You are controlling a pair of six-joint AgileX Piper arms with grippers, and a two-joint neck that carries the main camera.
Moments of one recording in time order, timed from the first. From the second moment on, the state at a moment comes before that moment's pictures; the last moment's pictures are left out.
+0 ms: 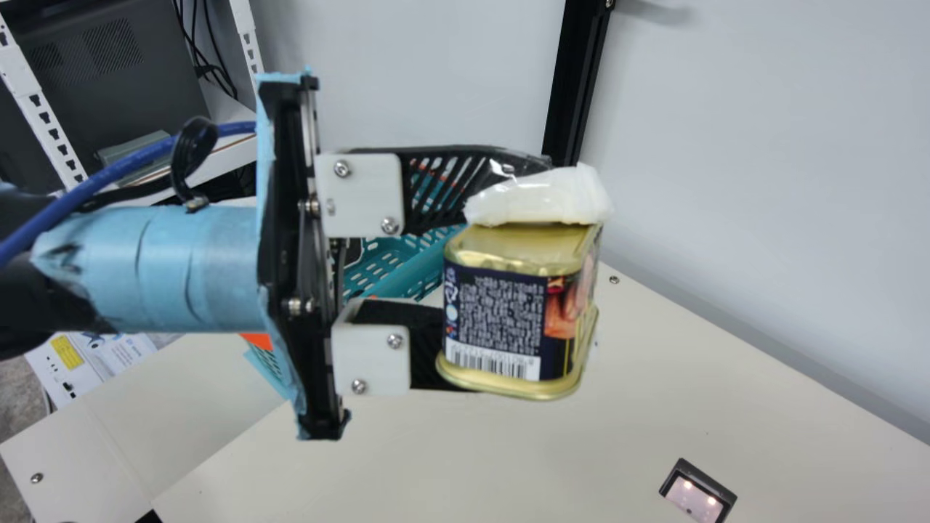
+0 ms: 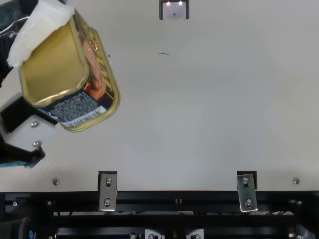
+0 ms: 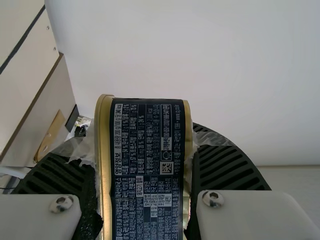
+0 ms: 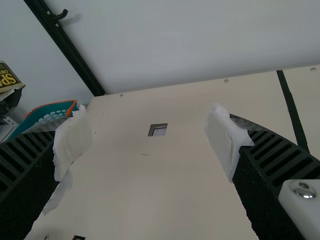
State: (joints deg) left arm 11.1 49.3 -41.3 -95.0 60.6 -23.4; right arm -0.4 25.6 -68.0 19.7 70.0 7.3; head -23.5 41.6
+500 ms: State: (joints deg) left arm 7.5 56.3 -46.4 -86.1 42.6 -8.1; right arm -0.4 25.6 -68.0 19.7 70.0 7.3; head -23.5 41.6
